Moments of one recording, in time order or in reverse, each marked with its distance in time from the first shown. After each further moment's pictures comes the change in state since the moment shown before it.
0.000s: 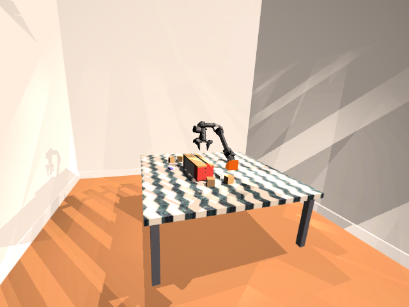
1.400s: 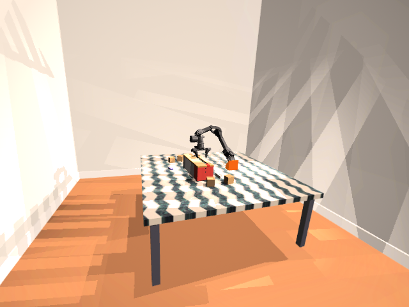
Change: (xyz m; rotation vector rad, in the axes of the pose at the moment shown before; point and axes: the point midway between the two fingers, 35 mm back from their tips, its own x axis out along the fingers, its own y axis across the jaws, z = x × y) arm 0.071 -0.005 0.045 0.155 -0.064 -0.083
